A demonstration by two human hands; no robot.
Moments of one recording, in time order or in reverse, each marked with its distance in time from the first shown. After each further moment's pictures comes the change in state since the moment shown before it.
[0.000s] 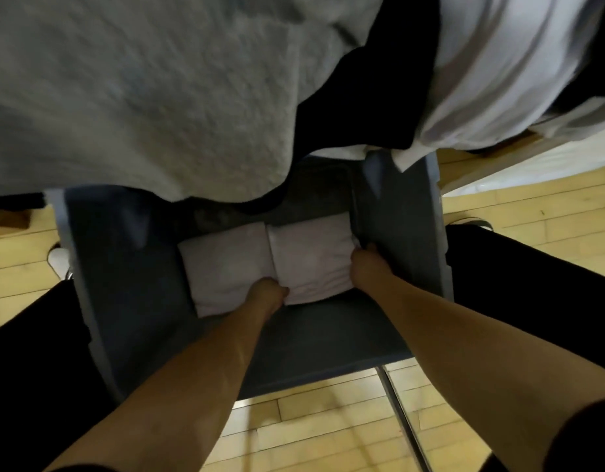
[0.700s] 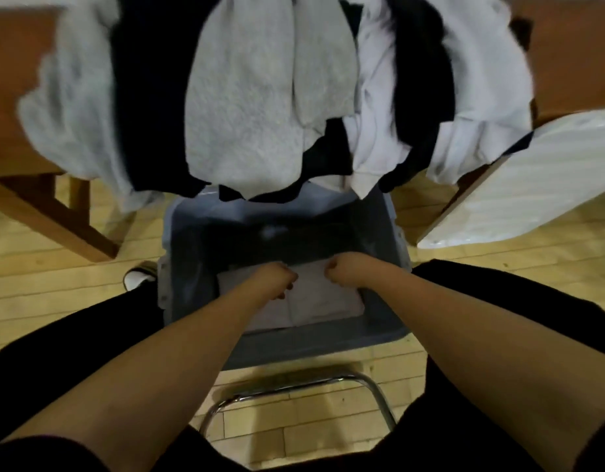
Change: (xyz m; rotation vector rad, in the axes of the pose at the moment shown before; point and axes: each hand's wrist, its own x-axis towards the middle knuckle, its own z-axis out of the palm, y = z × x) left_hand -0.186 0.039 -0.064 -0.121 0.169 0.265; right_hand -0.198 -0.012 -0.084 -0.209 0.025 -0.575
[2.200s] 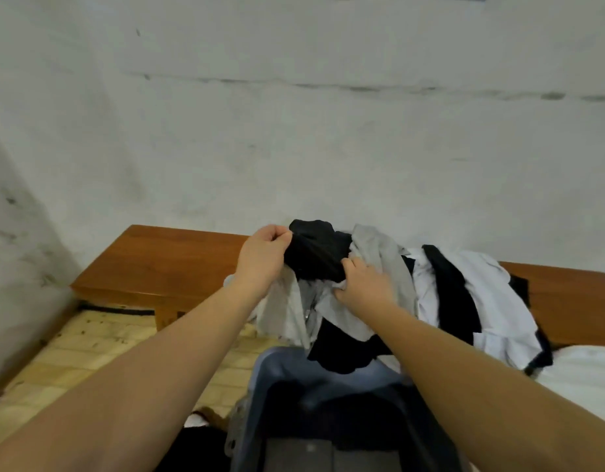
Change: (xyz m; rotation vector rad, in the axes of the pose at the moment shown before) left_hand -0.258 0.071 -0.250 -0.594 0.862 0.823; right_hand -0.098 -0.199 -0.157 -0.397 1.048 -0.357
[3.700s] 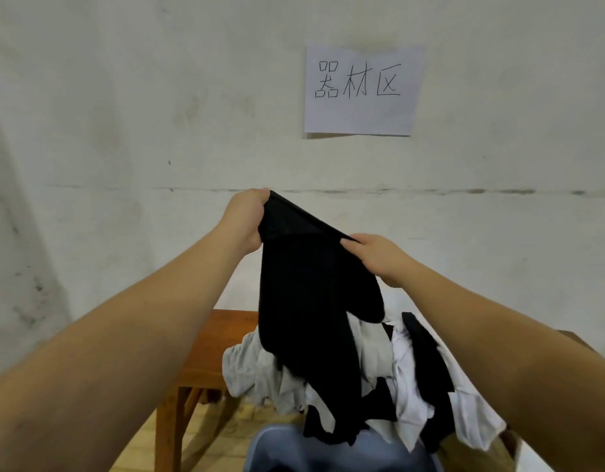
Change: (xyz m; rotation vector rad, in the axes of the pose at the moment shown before) left_hand -0.017 0.224 -0.039 -0.439 -0.053 0.010; right_hand -0.017 0.019 -0.245 0.951 0.038 -0.038
